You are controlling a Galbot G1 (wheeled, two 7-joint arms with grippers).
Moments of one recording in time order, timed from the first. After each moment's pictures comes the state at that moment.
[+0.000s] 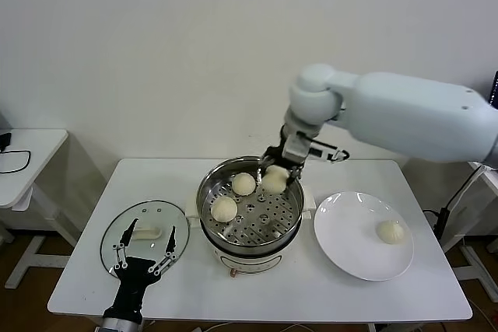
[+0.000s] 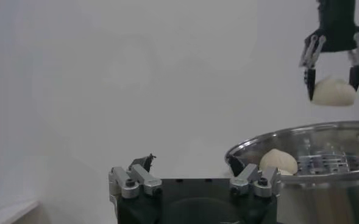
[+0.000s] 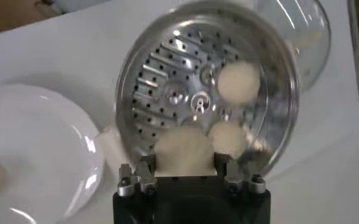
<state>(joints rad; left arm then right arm) 1.78 -1.32 -0.52 -2.19 0.07 -0.17 -0.10 0.69 1.04 -1.28 1.55 -0.02 0.41 -1.19</state>
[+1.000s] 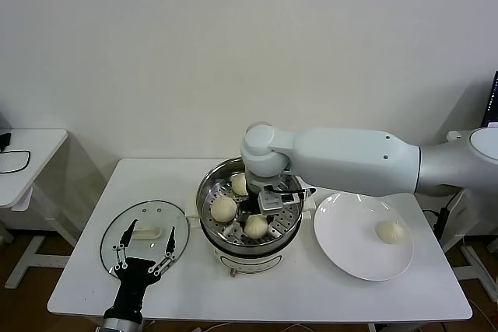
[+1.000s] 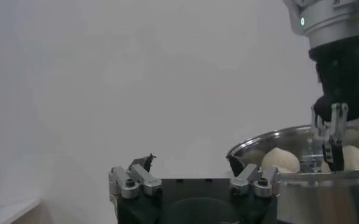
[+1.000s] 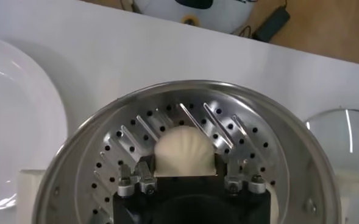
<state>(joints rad) 1.77 -1.33 -0.52 -2.17 0.07 -0.18 -0.11 0.48 1.17 -1.26 1.54 -0.25 0.60 -1.20</state>
